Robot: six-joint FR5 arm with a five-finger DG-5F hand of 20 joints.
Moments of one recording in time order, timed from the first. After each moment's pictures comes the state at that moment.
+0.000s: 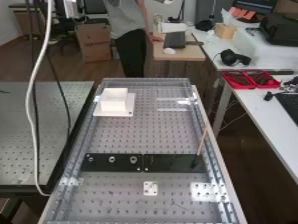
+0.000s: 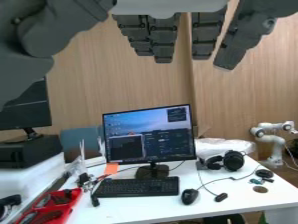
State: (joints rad) arm 1.57 -1.59 -1.58 -3.12 -1.57 -0.67
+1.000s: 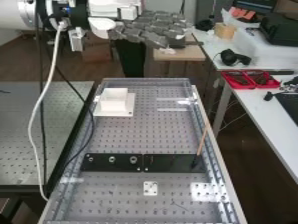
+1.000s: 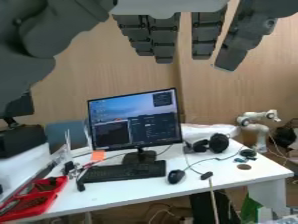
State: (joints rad) arm 1.56 -1.61 -1.74 -2.97 -1.51 -0.65
